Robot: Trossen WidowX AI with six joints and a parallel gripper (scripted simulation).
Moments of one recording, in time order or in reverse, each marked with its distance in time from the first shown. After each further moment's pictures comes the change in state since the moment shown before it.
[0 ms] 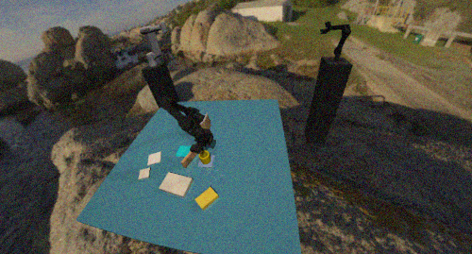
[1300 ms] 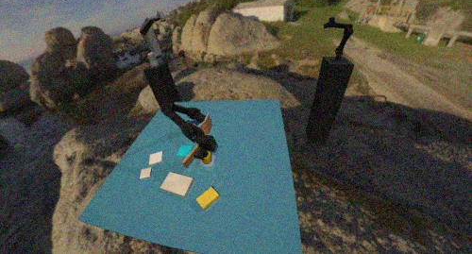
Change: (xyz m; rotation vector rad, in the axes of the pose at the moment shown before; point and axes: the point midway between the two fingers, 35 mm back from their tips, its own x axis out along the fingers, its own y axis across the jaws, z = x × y) arm 0.058 -0.003 0.000 0.004 0.001 -0.004
